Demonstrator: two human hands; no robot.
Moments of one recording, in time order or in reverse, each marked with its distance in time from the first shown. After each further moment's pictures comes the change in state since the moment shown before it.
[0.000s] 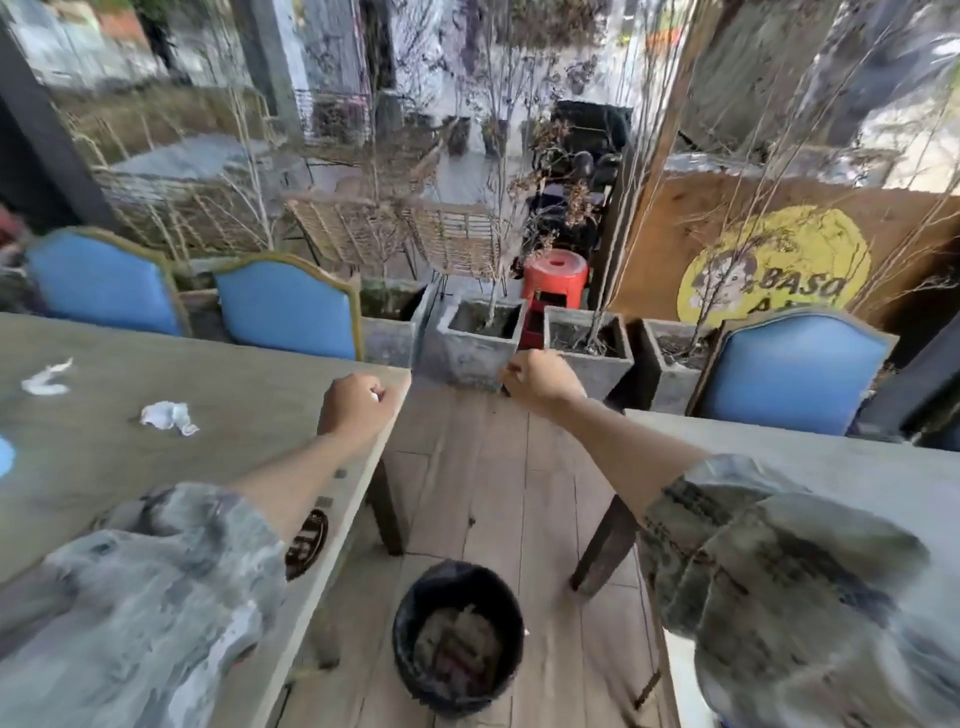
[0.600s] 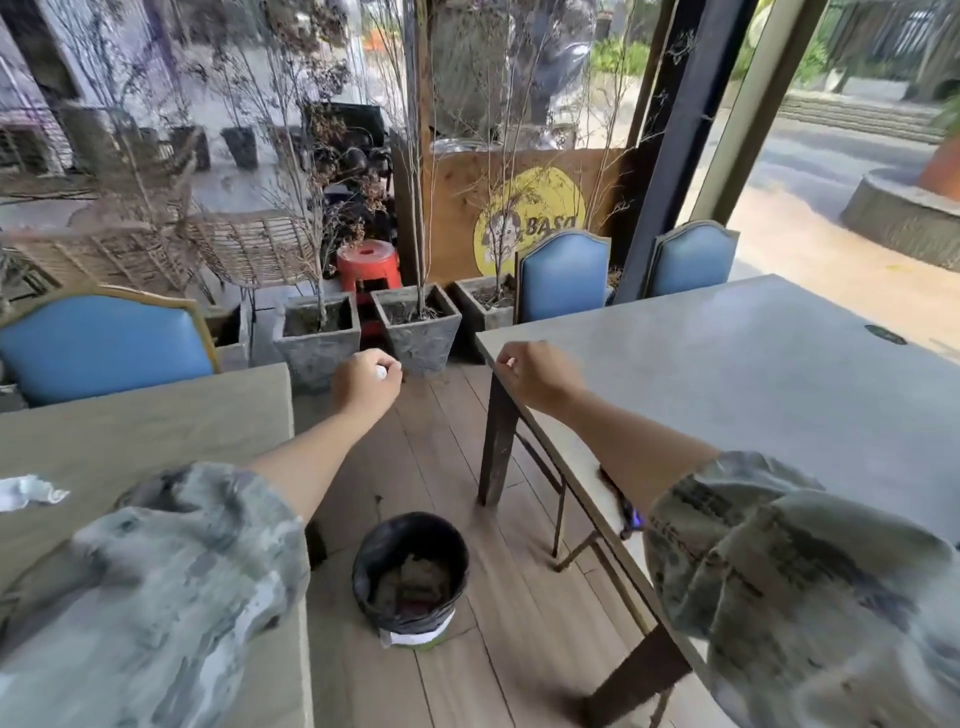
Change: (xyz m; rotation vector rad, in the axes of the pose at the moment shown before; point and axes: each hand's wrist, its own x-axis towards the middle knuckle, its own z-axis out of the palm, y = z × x) left_hand -0.127 0.025 -0.039 -0.322 -0.290 0.412; right_hand -0.261 -0.083 -0.024 -0.164 0.298 0.400
